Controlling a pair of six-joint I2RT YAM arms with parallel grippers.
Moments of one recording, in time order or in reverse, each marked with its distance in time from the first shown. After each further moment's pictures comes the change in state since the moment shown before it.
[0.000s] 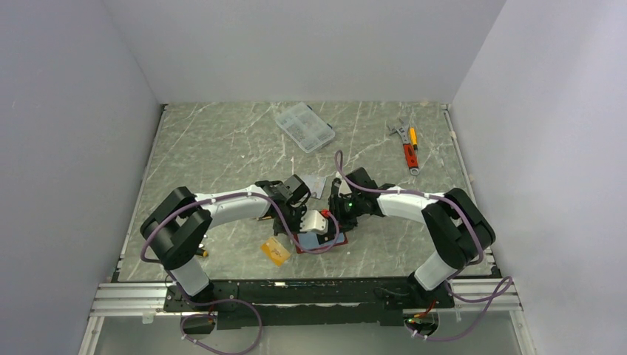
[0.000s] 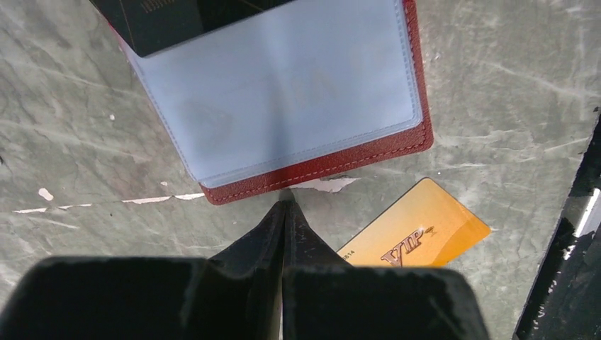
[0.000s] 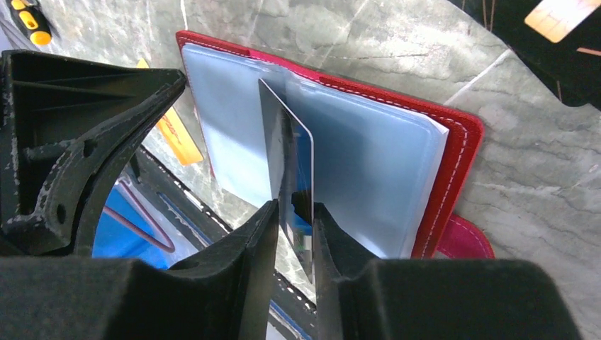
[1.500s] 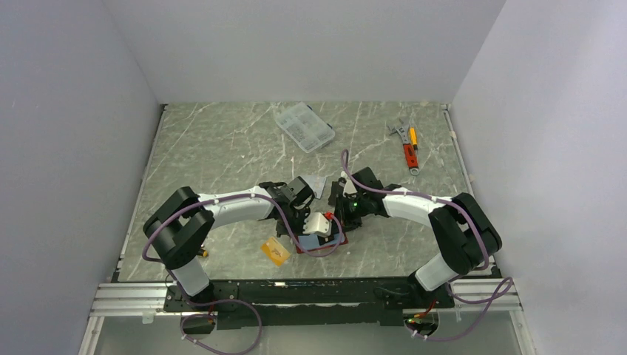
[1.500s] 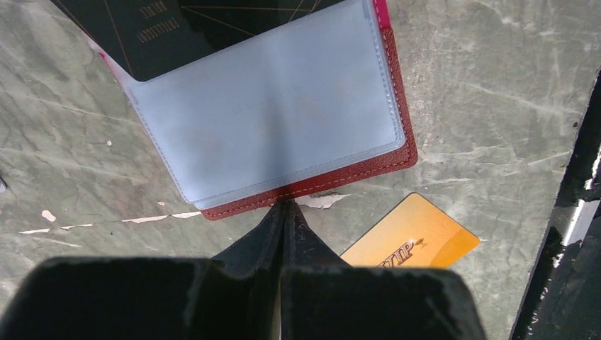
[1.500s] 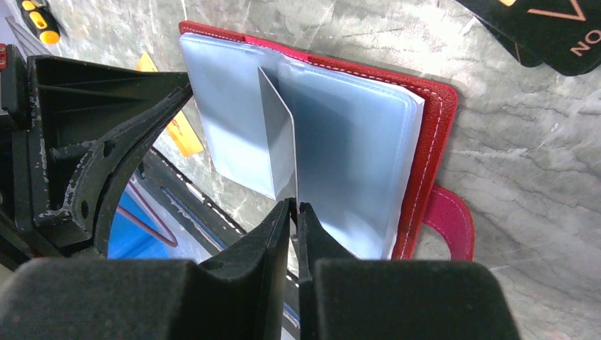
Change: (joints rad) left arm -0.036 0.017 0.018 0.004 0.003 -0.007; right arm -0.035 -0.047 -0.023 -0.035 -0.008 -0.016
